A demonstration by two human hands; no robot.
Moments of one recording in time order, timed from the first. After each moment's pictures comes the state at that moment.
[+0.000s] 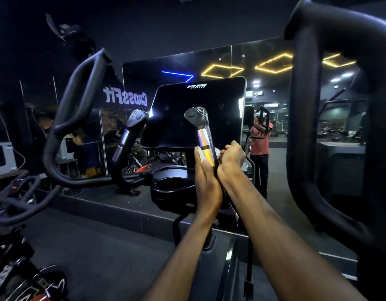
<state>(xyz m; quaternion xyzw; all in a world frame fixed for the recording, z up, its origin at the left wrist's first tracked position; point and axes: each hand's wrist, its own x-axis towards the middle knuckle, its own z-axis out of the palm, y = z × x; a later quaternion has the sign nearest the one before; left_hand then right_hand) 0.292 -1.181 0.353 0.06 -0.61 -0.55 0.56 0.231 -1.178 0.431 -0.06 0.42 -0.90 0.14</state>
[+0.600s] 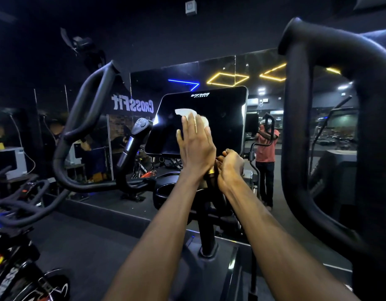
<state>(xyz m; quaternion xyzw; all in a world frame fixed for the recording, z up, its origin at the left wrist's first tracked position) 0.274 -1.231 0.445 0.22 -0.79 -0.09 0.57 0.237 -1.169 0.432 -0.08 0.42 -0.89 0.17</state>
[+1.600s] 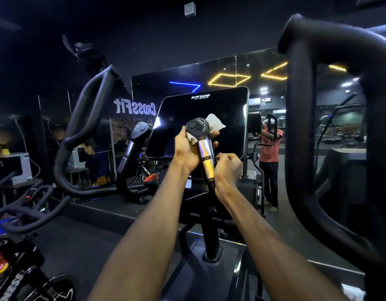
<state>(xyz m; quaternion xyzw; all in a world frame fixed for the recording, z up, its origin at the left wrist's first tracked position) 0.281 -1.264 0.471 -0.07 -0.44 -0.83 0.33 0.244 -1.179 0.417 -0.16 0.56 -0.81 0.00</state>
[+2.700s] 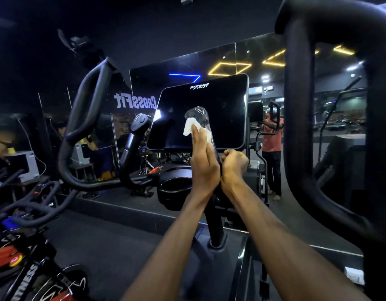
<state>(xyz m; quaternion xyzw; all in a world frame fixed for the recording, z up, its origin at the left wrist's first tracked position) 0.284 -1.210 0.390 0.06 -0.73 -0.30 0.61 0.231 -1.178 0.405 -0.07 0.47 -0.88 0.09</state>
